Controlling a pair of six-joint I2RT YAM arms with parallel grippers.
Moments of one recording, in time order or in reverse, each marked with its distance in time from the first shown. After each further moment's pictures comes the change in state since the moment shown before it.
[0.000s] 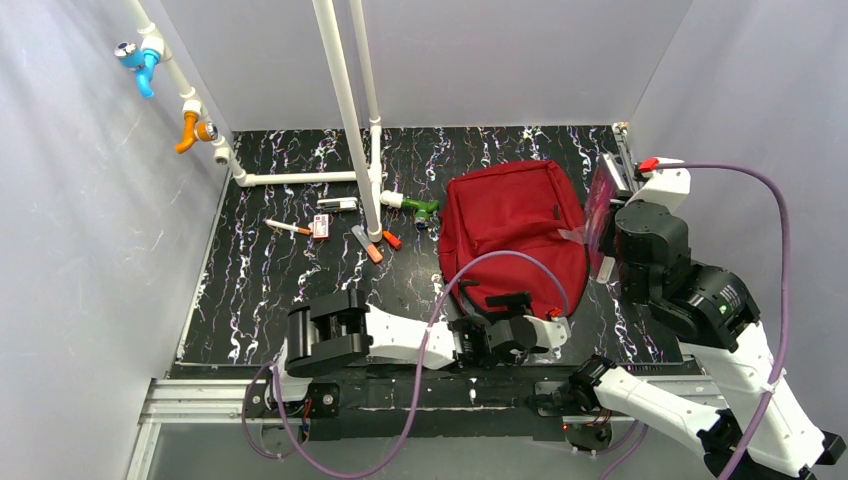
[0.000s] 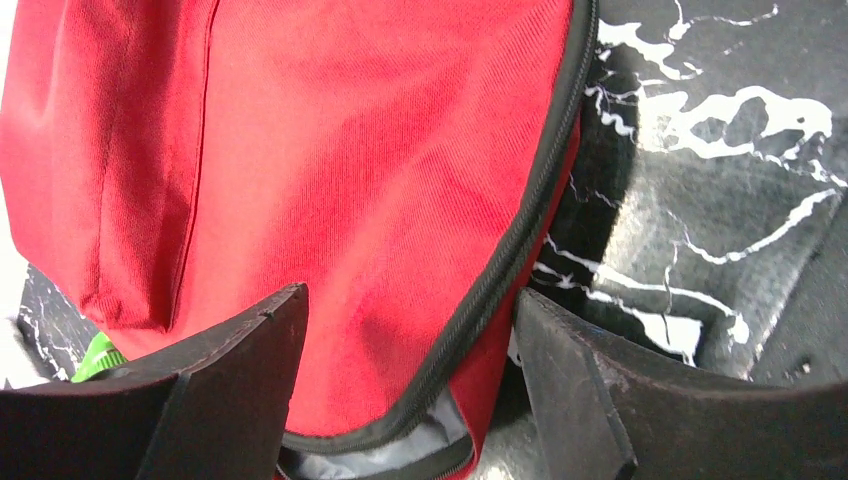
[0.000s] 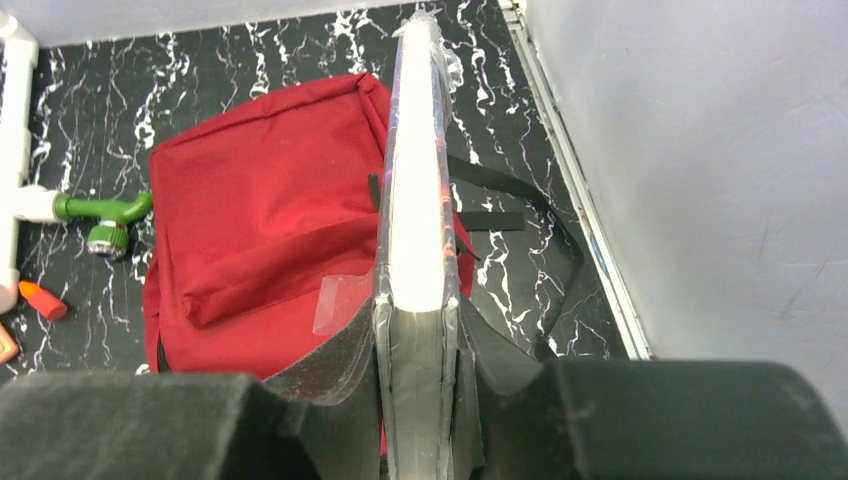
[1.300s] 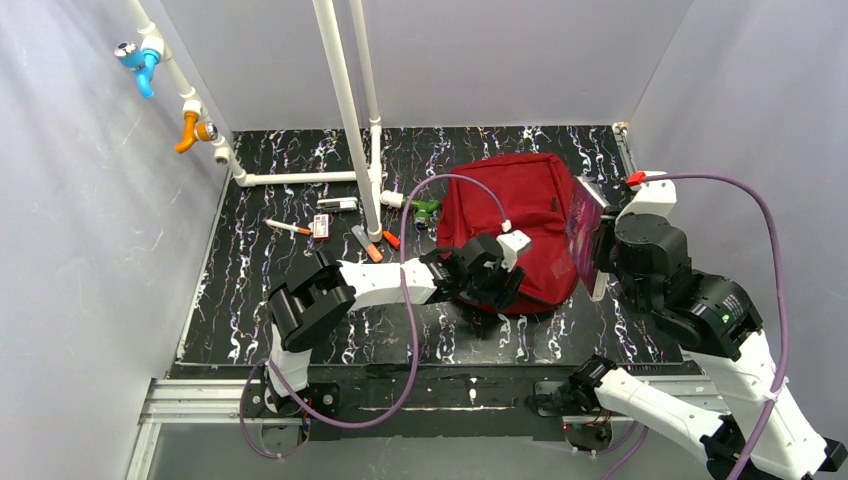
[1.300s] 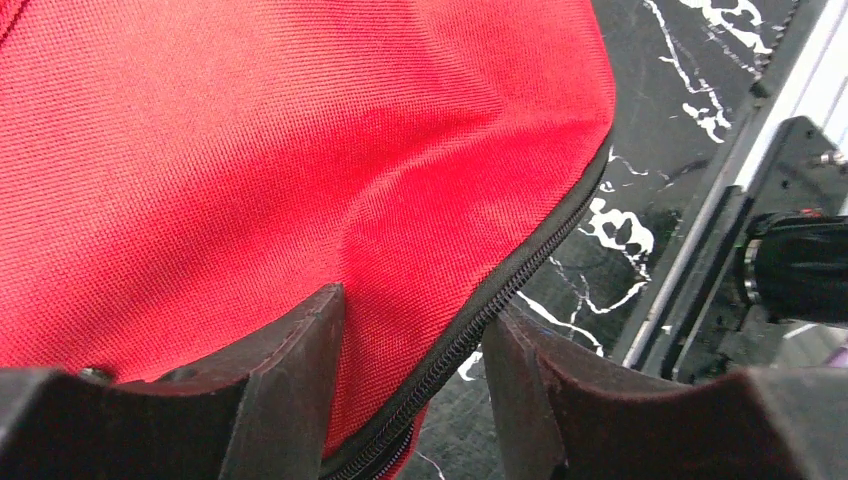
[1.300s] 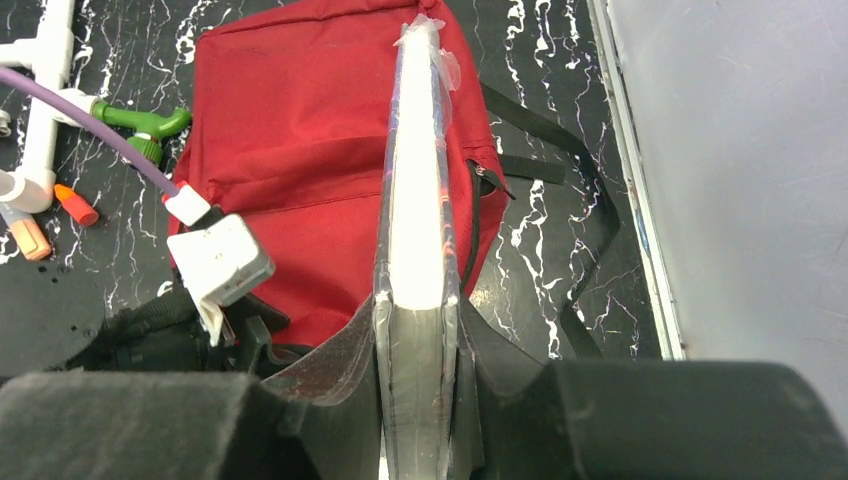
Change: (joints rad) left arm 0.353 -0.016 0.086 -0.159 0.657 -0.613; right arm 0.000 -0.043 -0.050 -0.060 -0.162 0.002
